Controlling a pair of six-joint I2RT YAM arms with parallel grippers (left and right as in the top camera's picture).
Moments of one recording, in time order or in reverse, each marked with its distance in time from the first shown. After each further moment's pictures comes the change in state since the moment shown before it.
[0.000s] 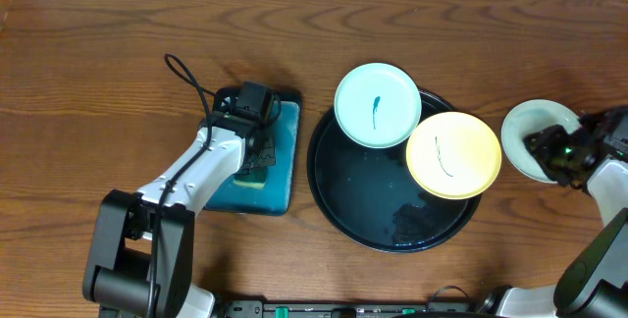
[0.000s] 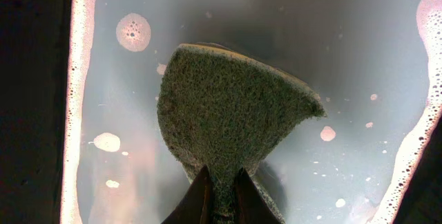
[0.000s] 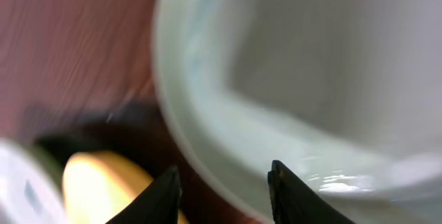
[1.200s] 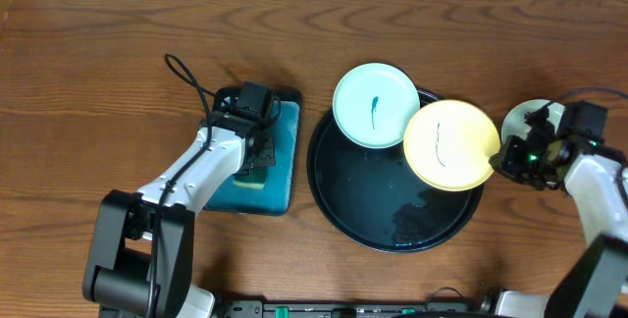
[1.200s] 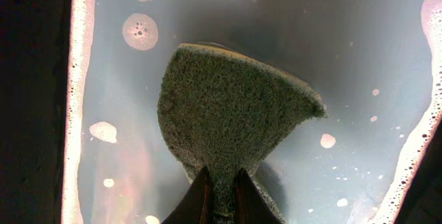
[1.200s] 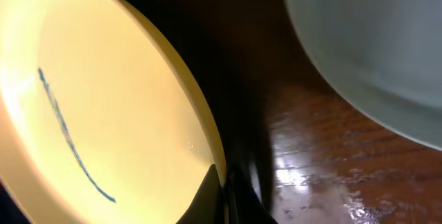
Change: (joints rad) left arm 0.000 0.000 0.000 -0.006 0.000 0.000; right arm 0.178 -0.109 0.008 -0.281 0.025 -0.241
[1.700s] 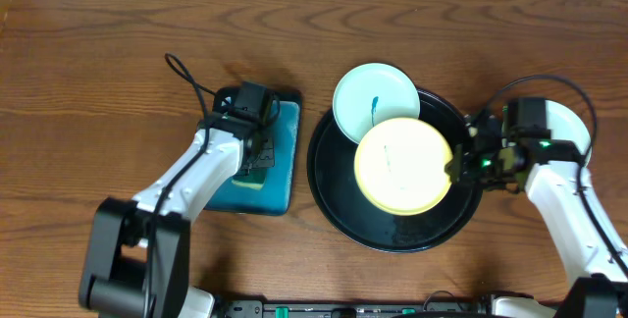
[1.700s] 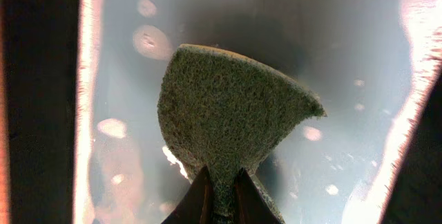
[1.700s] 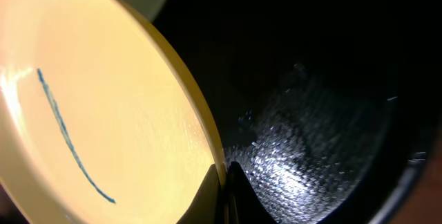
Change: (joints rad) left arm 0.000 -0.032 -0.004 -0.010 0.003 0.035; right arm 0.317 -0.099 -0.016 -0.112 0.016 0.011
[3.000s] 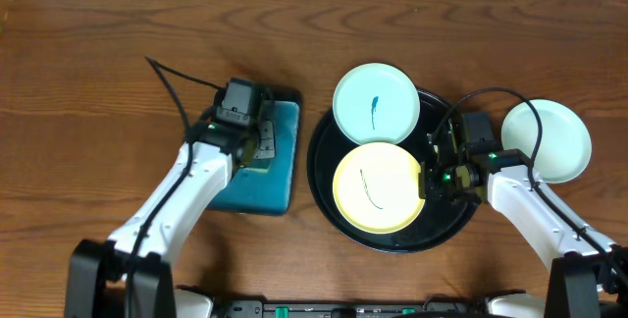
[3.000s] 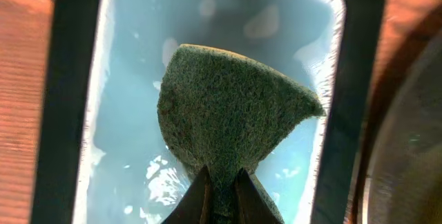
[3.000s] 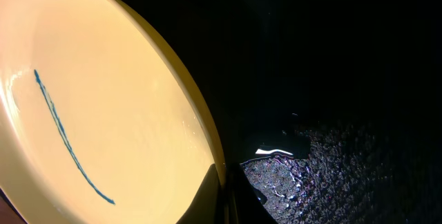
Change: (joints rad) left arm 0.000 -0.128 -0.010 0.076 0.048 0.018; right arm 0.220 0.071 -0.122 0.178 0.111 0.126
